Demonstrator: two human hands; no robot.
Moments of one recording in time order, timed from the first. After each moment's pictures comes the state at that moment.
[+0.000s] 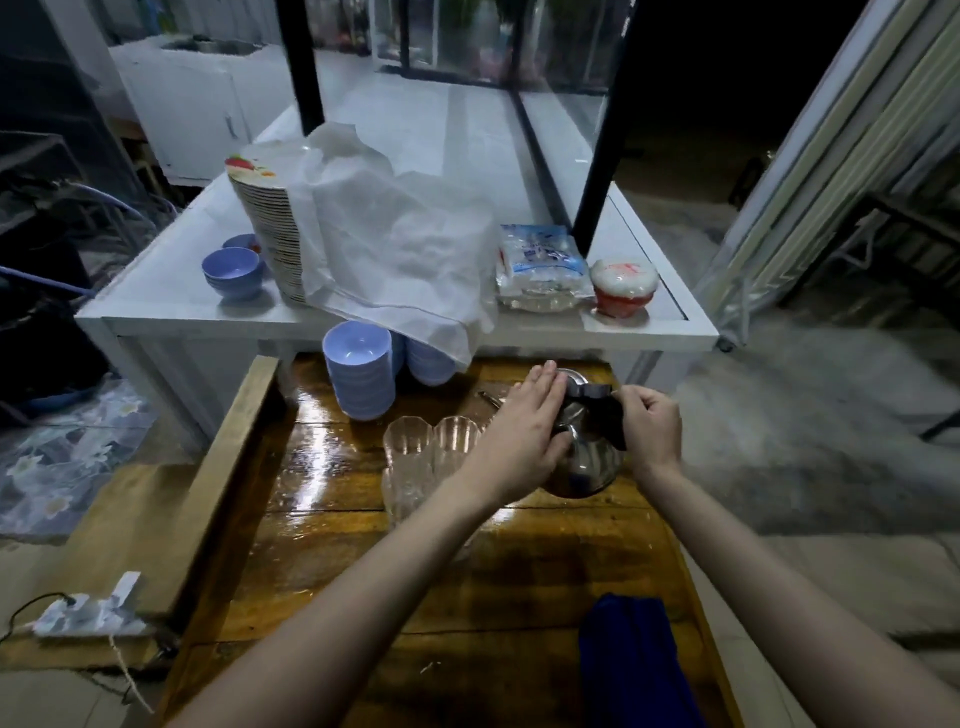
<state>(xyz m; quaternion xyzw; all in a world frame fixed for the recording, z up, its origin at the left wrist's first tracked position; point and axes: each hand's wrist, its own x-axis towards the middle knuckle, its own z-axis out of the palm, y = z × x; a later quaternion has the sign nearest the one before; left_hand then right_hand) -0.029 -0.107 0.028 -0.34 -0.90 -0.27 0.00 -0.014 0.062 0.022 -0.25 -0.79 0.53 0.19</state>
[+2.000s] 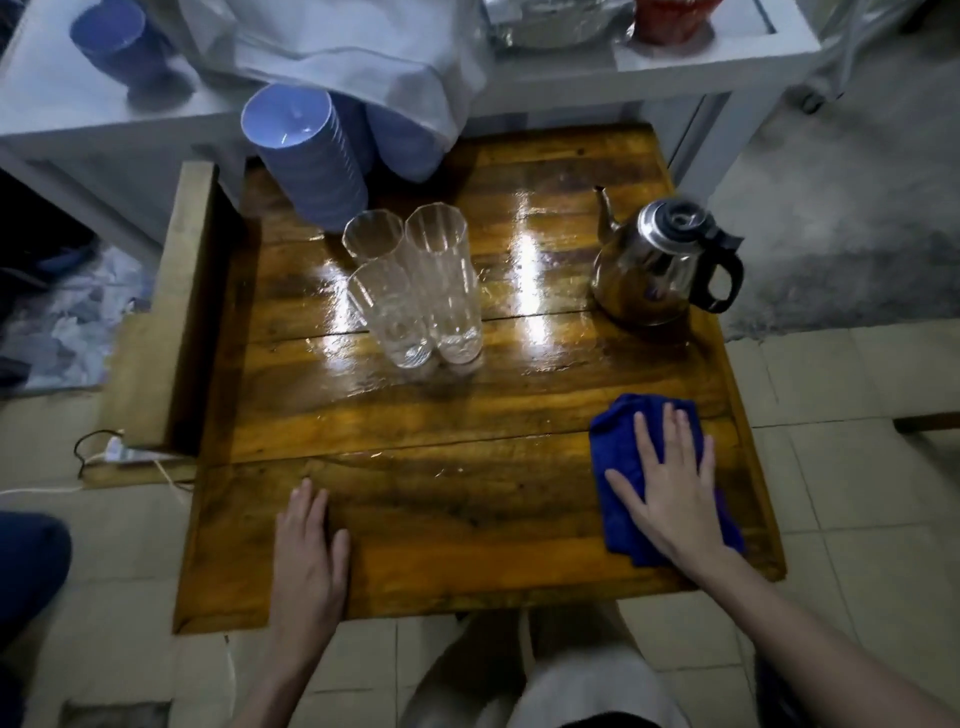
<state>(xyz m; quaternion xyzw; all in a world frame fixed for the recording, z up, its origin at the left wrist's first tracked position) 0.202 -0.328 -0.195 0.03 -0.97 -0.21 -0.07 0.209 0.087 -0.215 -0.11 -0.99 0.08 -0.11</state>
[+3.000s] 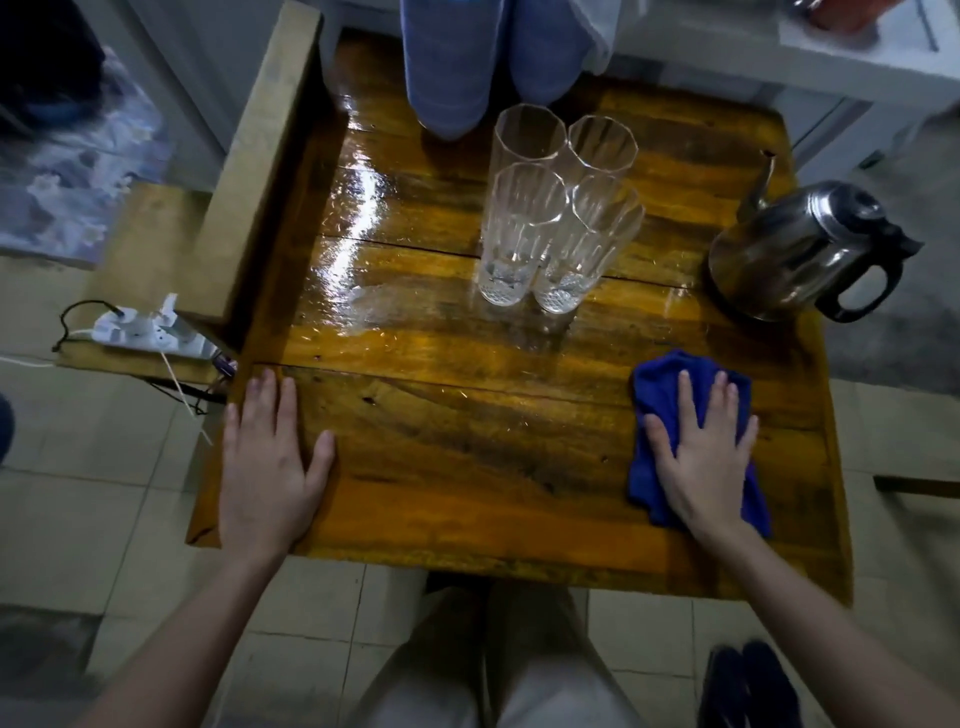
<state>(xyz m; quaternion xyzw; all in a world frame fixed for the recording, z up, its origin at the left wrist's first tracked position) 0.172 -0.419 -0.218 0.05 -0.99 -0.11 -0.02 0.170 0.019 -0.219 -0.15 -0.98 0.09 -0.07</state>
